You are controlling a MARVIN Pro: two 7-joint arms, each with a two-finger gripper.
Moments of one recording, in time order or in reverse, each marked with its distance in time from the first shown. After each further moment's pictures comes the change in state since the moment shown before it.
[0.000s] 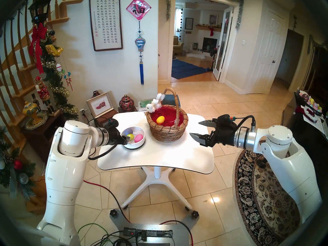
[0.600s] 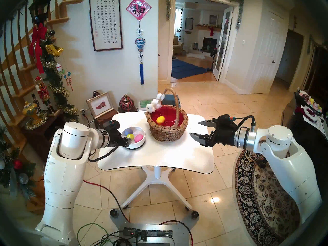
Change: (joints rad) left arm 0.028 0.035 0.029 -0.018 -0.034 0.000 0.000; right arm 0.000 0.001 0.000 0.000 0.001 0.000 -0.001
